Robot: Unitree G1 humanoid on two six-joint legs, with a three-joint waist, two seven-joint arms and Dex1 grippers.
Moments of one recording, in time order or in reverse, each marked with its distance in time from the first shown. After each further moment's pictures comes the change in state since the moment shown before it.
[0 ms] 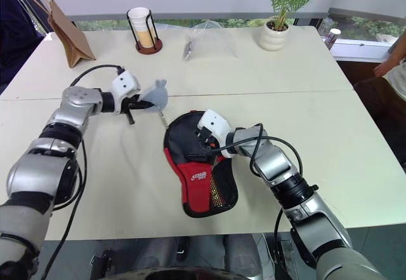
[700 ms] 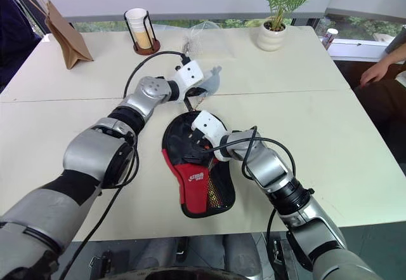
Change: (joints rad) left arm -0.201 -0.395 -0.006 0.165 0.167 0.010 0.357; right arm 0.031 0.046 0.025 -0.166 -0.051 0.233 -0.103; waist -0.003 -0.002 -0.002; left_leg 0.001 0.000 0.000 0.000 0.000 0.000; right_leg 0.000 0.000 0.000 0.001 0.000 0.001
